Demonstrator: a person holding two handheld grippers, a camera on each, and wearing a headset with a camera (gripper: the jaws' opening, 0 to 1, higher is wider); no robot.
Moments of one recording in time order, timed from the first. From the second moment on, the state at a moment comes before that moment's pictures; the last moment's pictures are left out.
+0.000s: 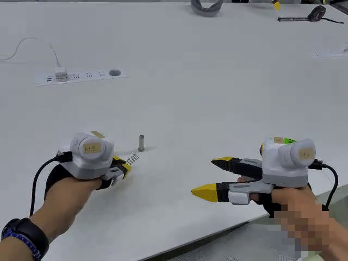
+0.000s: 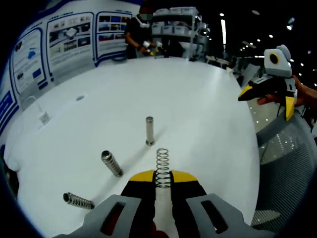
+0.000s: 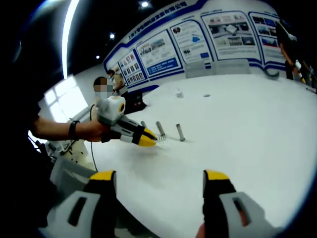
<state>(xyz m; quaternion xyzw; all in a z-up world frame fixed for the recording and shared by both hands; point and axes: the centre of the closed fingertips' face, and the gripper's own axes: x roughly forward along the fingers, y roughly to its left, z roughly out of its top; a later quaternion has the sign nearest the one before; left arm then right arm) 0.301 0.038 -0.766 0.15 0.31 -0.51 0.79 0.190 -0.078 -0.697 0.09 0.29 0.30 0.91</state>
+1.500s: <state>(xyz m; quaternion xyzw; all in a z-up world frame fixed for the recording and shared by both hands) 0.281 0.124 -0.732 0.13 0.29 -0.47 0.82 0.237 0.008 -0.702 0.11 0.30 0.39 0.86</state>
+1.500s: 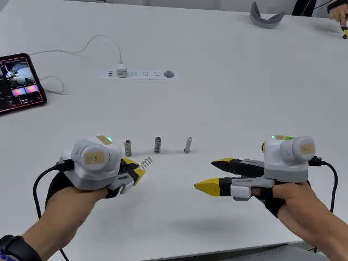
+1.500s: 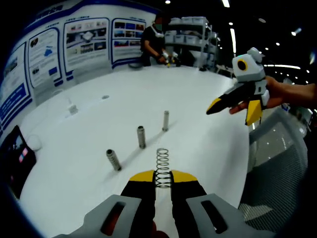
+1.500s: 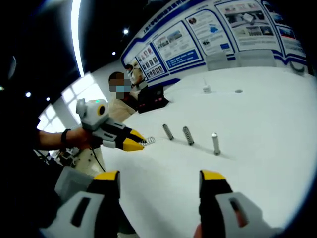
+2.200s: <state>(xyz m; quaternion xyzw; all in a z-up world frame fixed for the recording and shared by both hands) 0.256 0.126 -0.711 0.12 0.28 -0.47 0.83 0.257 0.062 -0.695 0.16 0.30 0.47 0.82</state>
